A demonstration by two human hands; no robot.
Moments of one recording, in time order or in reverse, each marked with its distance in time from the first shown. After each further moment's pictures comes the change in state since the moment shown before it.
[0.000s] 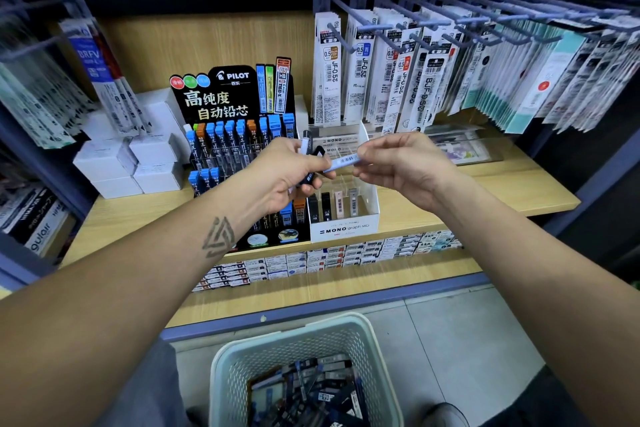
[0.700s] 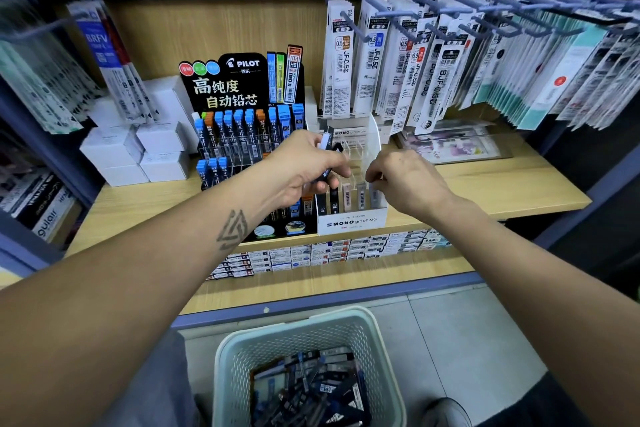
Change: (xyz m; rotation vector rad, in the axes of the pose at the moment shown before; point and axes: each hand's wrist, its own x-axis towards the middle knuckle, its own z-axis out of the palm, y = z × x) left_hand -0.005 0.000 0.008 0.113 -0.043 0.019; right_hand 0.010 0.034 -0.005 -1.545 0.067 -0.445
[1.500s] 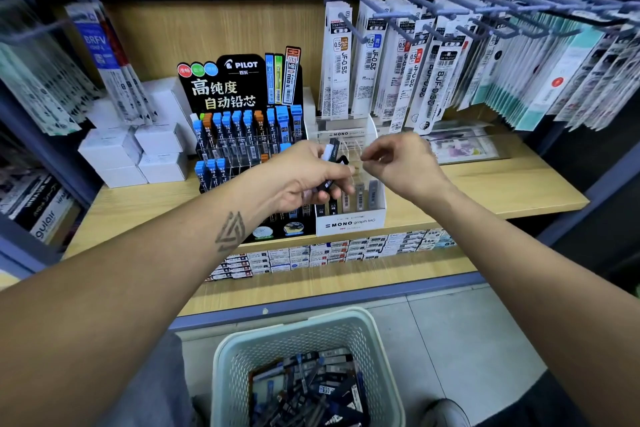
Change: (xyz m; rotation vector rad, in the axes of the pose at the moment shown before) left_hand -0.003 -0.005 0.000 -0.008 -0.139 -0.061; right_hand 0.008 -0.010 -0.011 0.588 0.116 0.224
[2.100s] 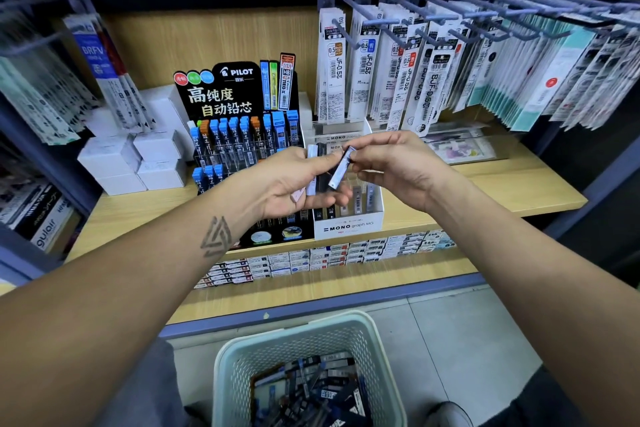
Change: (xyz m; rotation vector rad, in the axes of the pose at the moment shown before) left_hand -0.015 0.006 -0.005 -0.141 -0.101 -0.035; right_hand -0.002 -0.015 -0.011 0.884 -0.250 0.252
